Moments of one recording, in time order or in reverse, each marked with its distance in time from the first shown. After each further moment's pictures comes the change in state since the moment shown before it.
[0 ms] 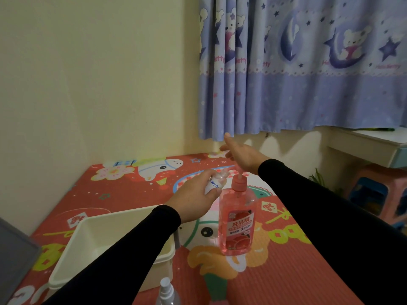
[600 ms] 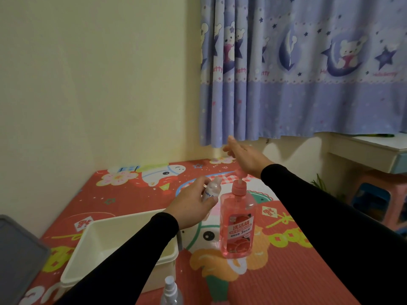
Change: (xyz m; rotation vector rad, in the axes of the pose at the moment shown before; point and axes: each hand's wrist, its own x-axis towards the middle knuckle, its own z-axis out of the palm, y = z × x) left_hand -0.013 -0.001 -0.006 -0.110 0.021 -0.089; right_hand -0.013 -0.004 -0.010 0.005 0.107 -0.110
